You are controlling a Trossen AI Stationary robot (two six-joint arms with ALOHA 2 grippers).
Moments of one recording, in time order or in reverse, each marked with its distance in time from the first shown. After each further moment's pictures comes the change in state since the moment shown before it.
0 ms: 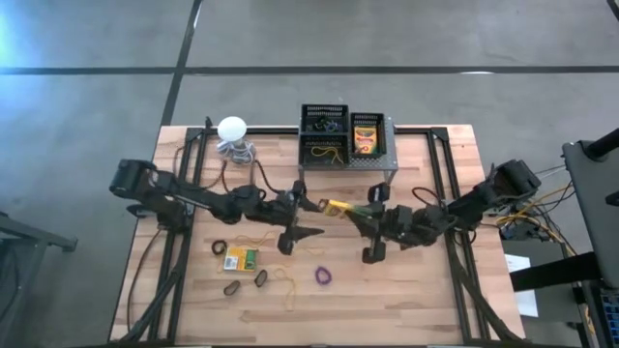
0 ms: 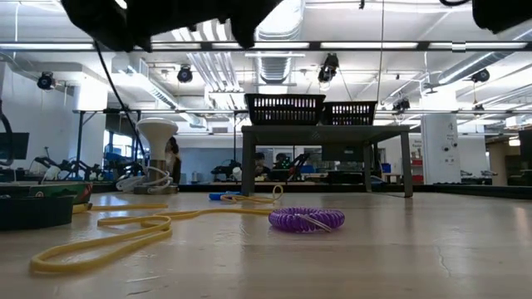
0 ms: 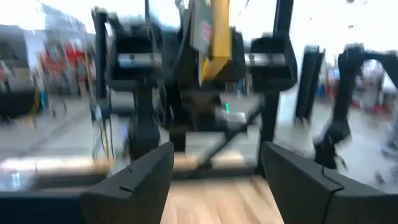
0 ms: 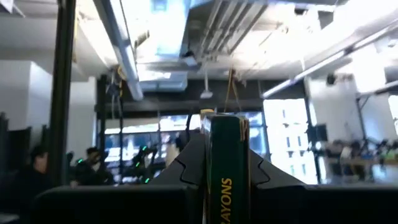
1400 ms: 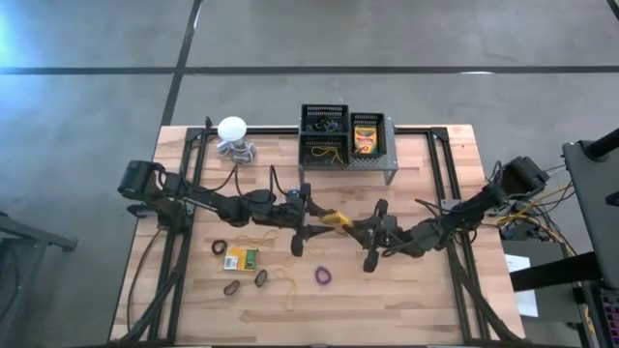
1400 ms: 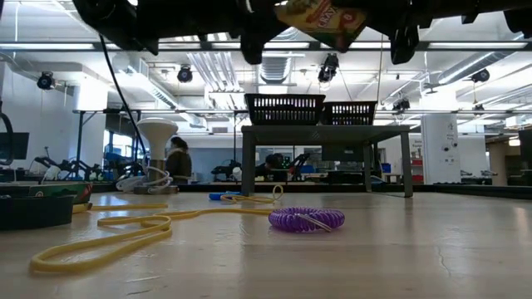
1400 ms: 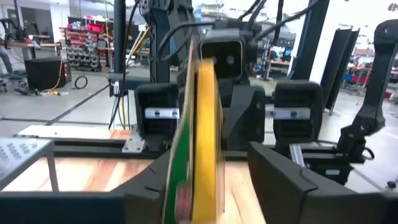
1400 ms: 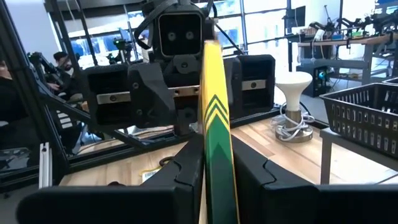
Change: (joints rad) left arm -0.017 0.076 0.070 -0.113 -0.099 -0.027; right arm 0.104 -0.091 -0.121 -0.542 0.269 0.387
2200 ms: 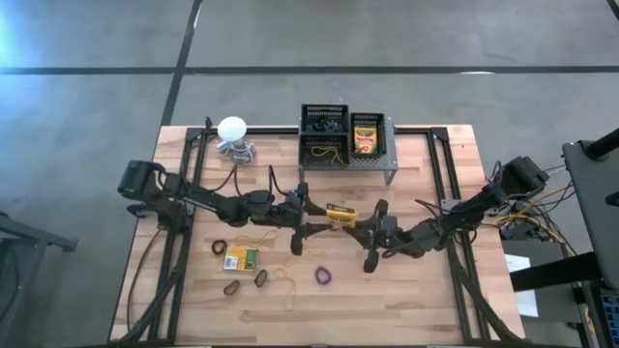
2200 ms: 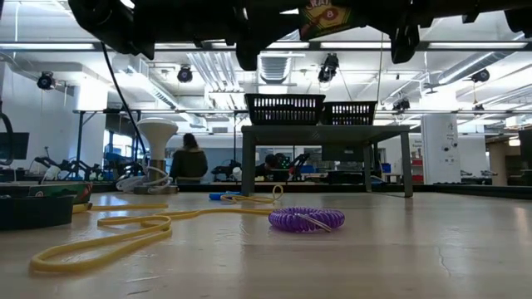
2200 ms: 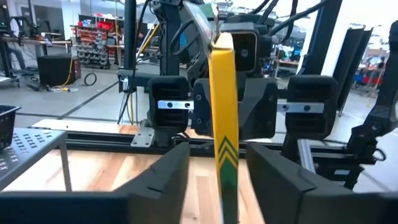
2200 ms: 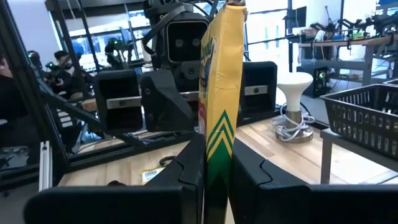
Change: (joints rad) left arm 0.003 -0.007 -0.028 0.014 -0.034 -0.005; right arm 0.006 0.000 0.001 0.000 0.001 -0.008
